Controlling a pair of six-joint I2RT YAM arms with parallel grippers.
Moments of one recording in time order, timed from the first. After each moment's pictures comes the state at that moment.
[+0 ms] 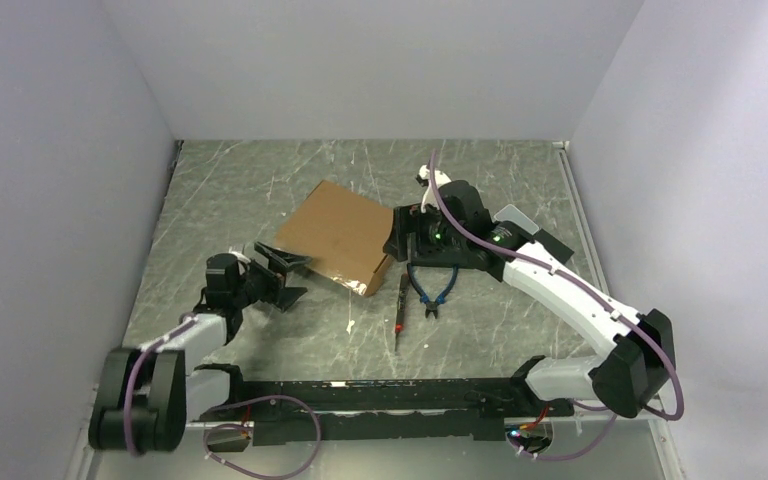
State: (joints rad) left arm -0.04 1.07 0.22 0.29 0.57 -1.34; right arm 0.66 1.29 1.09 -0.43 -0.14 0.40
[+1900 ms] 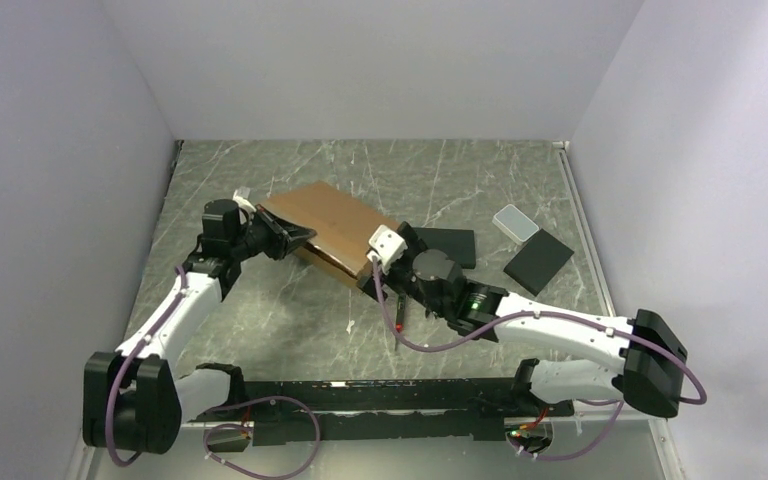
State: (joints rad) left arm -0.12 1.15 0.67 0.03 0.57 -1.16; right arm 1.06 1.14 0.71 0.20 0.25 -0.28
